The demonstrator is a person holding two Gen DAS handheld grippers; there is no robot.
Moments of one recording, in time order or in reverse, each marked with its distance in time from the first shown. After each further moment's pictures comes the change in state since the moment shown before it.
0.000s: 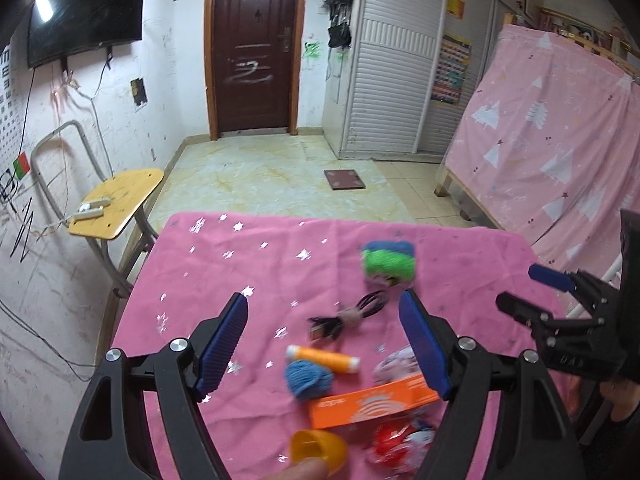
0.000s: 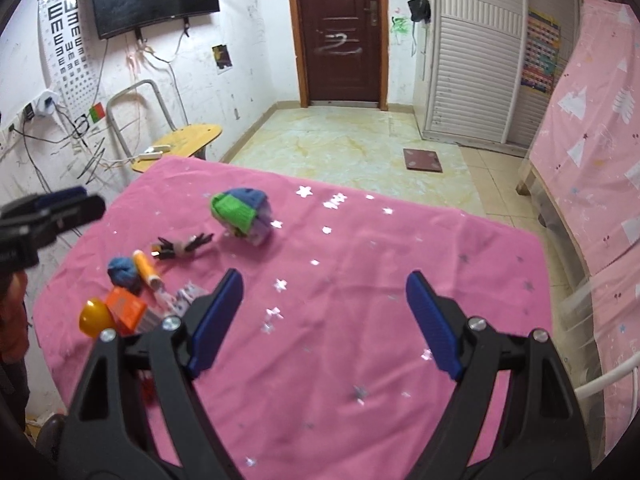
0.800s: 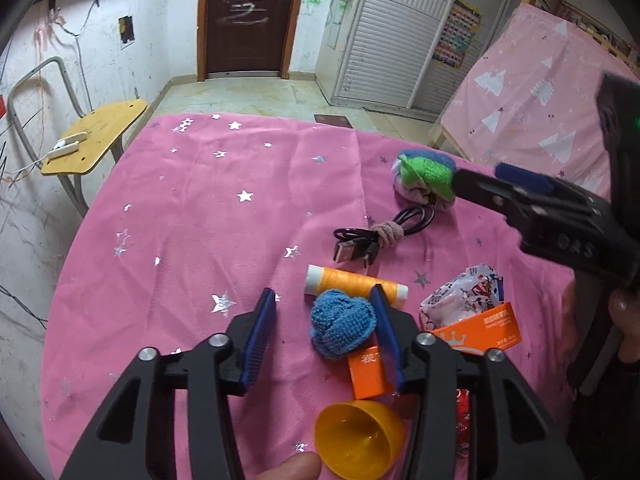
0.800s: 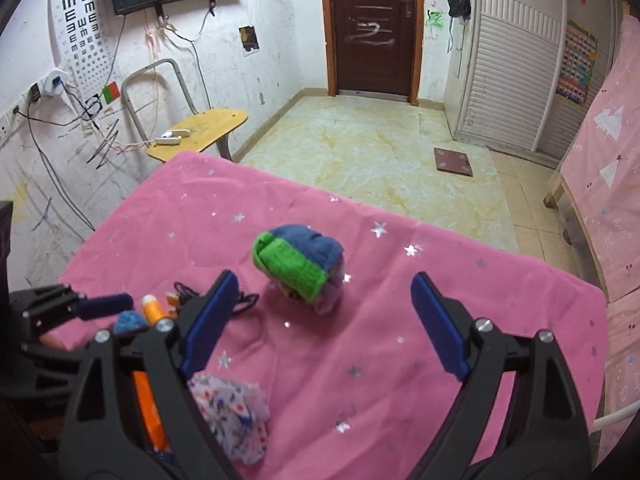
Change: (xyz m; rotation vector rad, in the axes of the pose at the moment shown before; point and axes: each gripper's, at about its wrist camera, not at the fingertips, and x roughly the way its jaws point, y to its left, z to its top) left arm 0.064 0.024 -0.048 -0.051 0.193 -0.089; right arm 0.069 0.052 0.043 -0.066 0.050 0.064
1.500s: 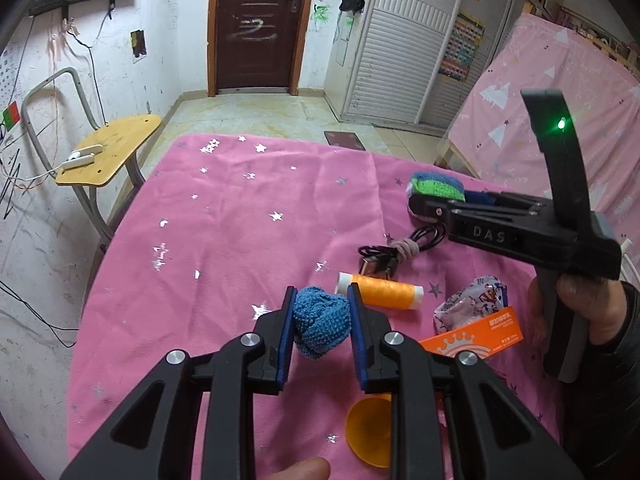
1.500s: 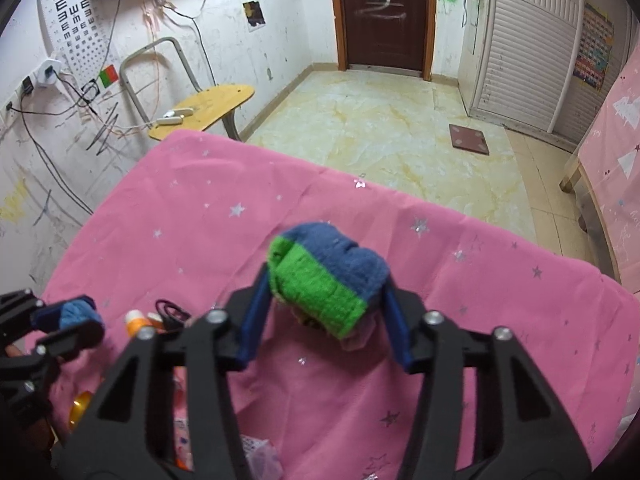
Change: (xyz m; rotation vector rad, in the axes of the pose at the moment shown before) left arm -0.025 0.015 0.000 -0.009 -0.068 0.043; right arm 0.050 0.012 0.009 0.003 0.094 0.034
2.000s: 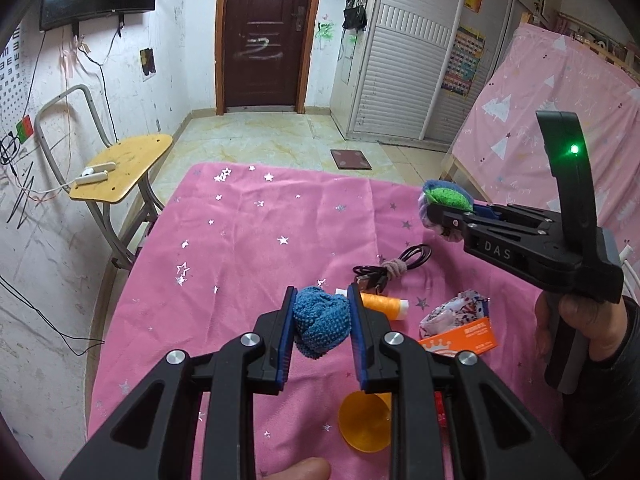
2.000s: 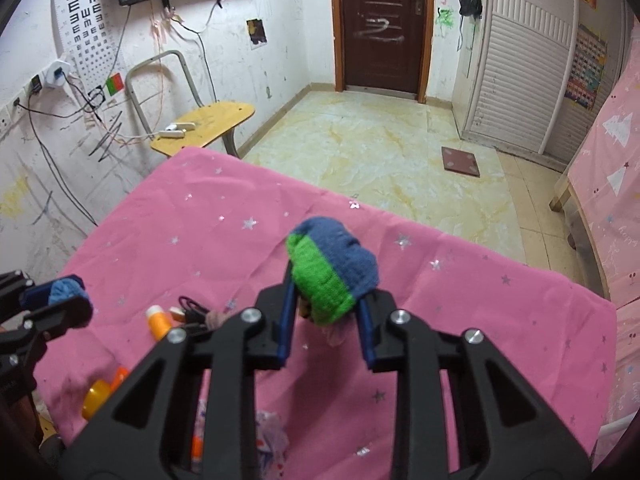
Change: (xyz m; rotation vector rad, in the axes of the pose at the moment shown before) left arm -0.034 -0.010 0.005 0.010 -0.068 0.034; right arm -0.036 0.005 -0.004 -0.027 -0.080 -0.030
